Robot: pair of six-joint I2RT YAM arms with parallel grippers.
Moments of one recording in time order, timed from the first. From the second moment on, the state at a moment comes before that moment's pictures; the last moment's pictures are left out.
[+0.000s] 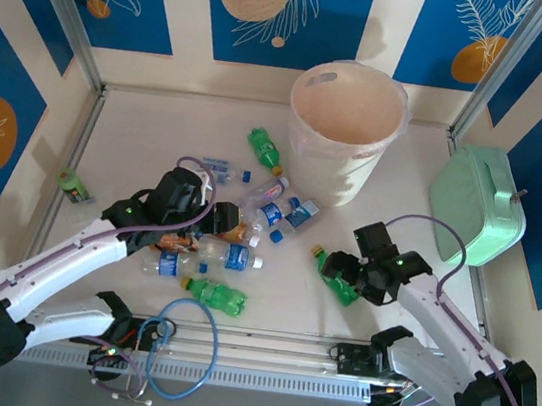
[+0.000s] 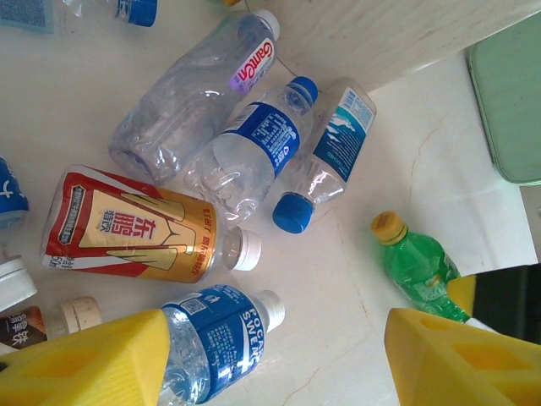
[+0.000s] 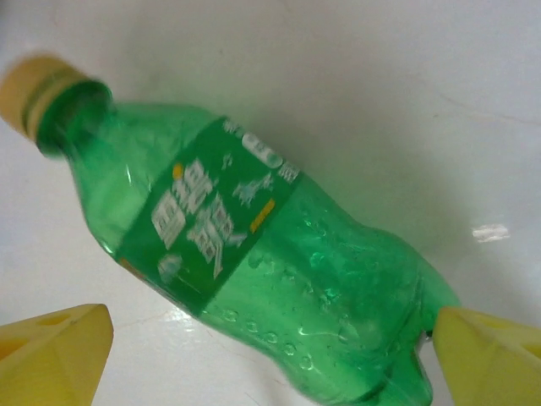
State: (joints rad) left arm -0.67 1.04 0.85 -0.53 0.11 -0.70; right arm 0.46 0.95 0.60 -0.91 -0.09 0.78
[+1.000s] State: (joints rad) left arm -0.67 1.05 0.80 -0.49 0.13 -0.70; right arm 0.66 1.32 0.74 -0.88 0.05 0.79
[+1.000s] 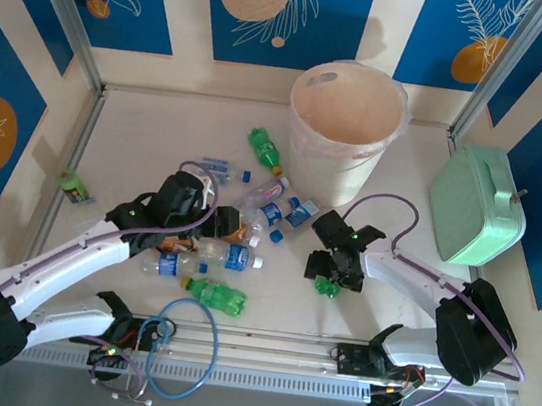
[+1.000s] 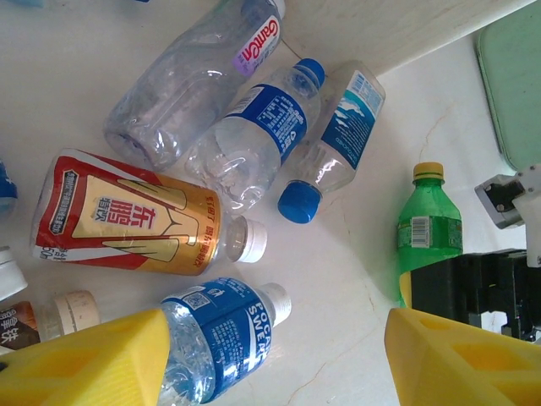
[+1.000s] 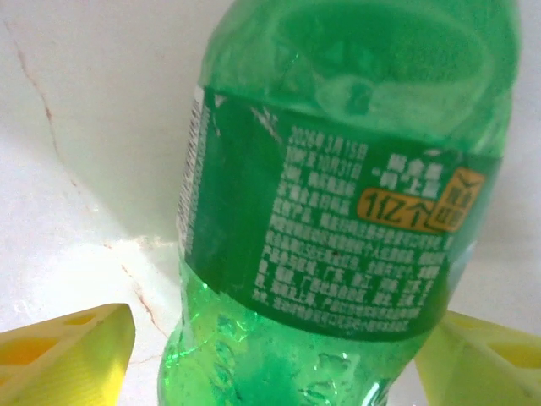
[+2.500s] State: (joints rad) left arm -0.67 1.10 0.81 -0.38 0.30 -0.73; right arm 0.88 0.99 0.75 -0.77 -0.03 0.66
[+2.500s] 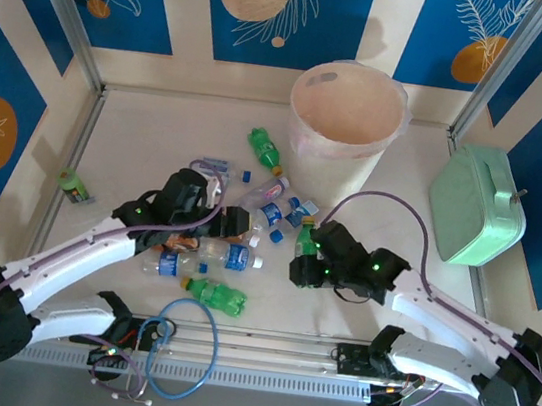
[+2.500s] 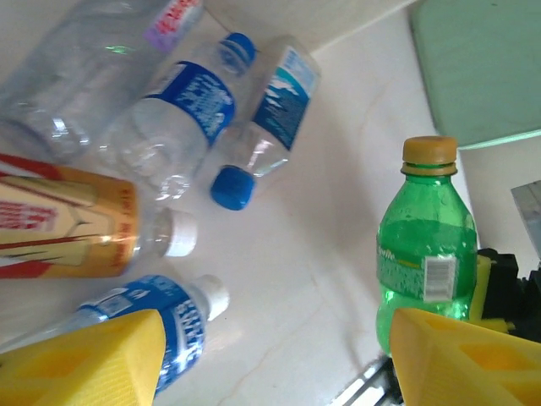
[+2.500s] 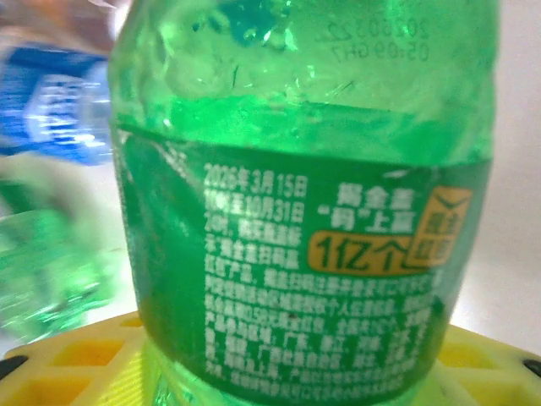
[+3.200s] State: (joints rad) left arm -0.67 1.21 0.80 -0.06 0.54 -0.92; right arm 1.02 1.08 0.90 -0.67 -0.23 0.57
